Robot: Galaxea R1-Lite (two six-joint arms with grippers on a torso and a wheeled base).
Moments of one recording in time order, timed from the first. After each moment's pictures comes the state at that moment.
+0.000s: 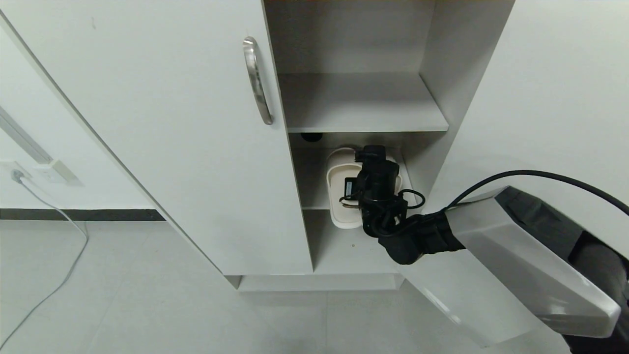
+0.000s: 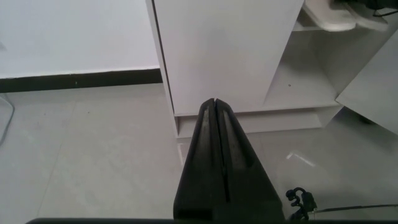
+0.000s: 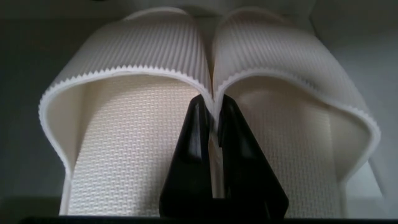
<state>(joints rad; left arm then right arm) 0.00 0.00 0.00 0.01 -0.02 0.04 0.67 2.44 -1.71 -0.76 -0.65 0.06</state>
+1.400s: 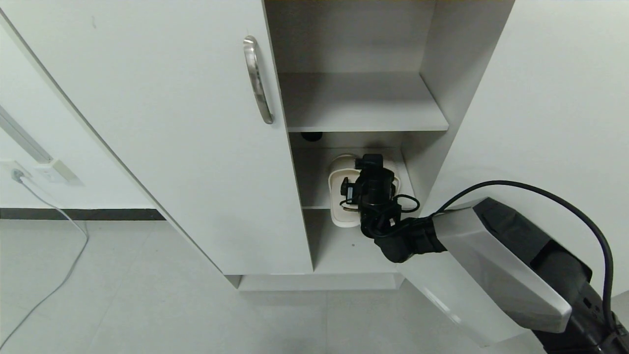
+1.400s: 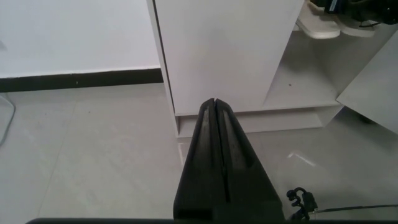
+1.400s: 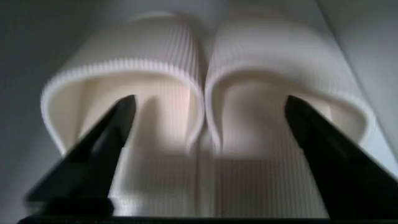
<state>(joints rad) 0.00 0.00 0.00 0.01 -0.02 0.04 0.64 2.55 -1.83 -0.74 -0.65 0.06</state>
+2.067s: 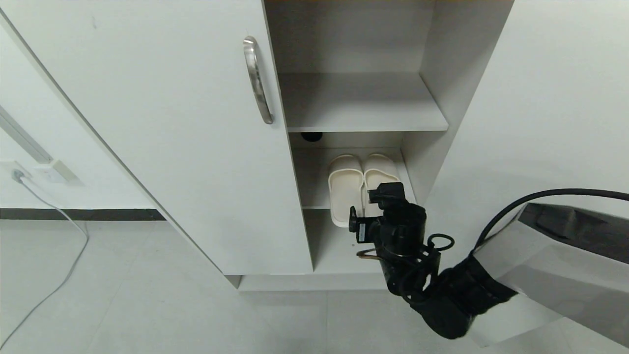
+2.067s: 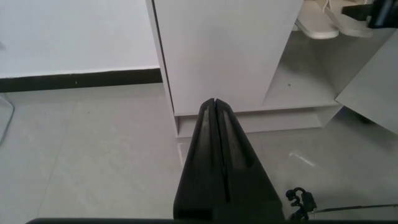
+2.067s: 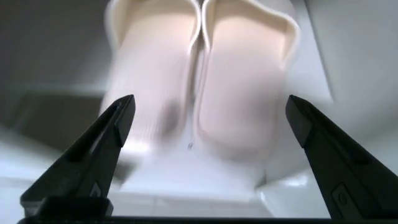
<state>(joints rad) 0.00 0.00 0.00 0.01 -0.02 0.04 0.78 2.22 -1.02 -1.19 -0.69 0.05</state>
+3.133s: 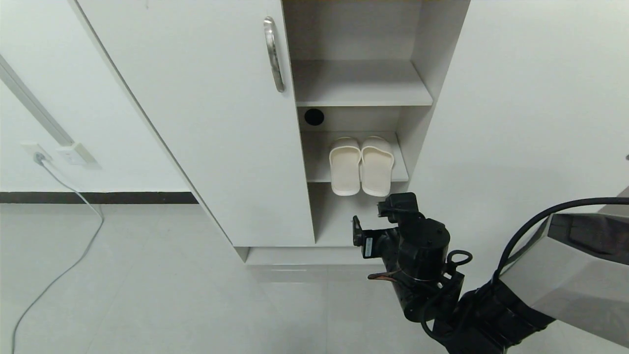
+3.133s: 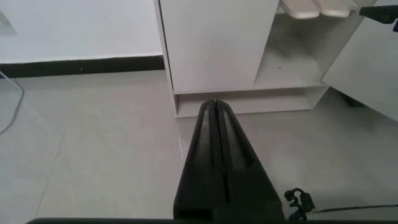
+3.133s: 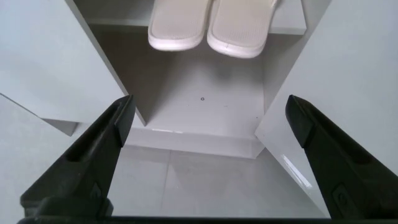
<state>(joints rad) 0.00 0.00 0.00 0.01 -0.02 0.03 0.82 2.14 -0.85 -1.29 -0.69 0.05</state>
